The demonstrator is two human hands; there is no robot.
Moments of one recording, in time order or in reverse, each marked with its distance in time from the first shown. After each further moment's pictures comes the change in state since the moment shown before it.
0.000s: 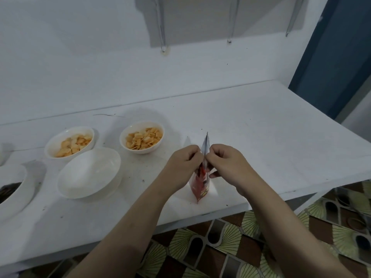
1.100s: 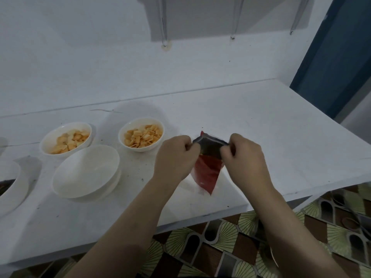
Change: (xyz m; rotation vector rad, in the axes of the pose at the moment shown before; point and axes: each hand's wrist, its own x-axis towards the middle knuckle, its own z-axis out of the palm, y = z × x) left_hand 0.010 0.014 -0.012 0.352 0.291 -0.027; right_hand 0.002 0.001 -0.006 -0.505 0.381 -0.239
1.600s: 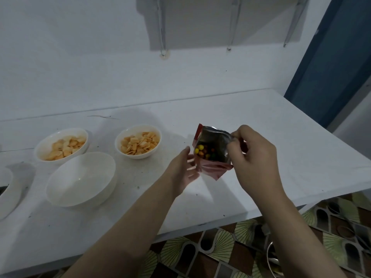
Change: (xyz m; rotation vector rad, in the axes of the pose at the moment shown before) left_hand 0.020 -0.023 0.044 -1.030 -0.317 -0.725; right_hand -0.001 -0.014 -0.033 0.234 0.150 -0.139
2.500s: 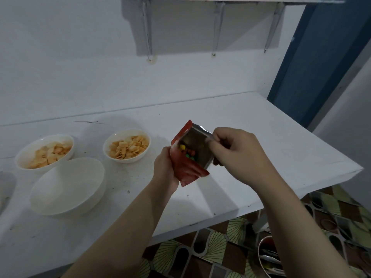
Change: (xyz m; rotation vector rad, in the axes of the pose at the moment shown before) left_hand -0.012 0.006 0.008 -0.245 0.032 0.178; right_hand 0.012 -0.021 -0.022 -0.021 -0.244 0.088
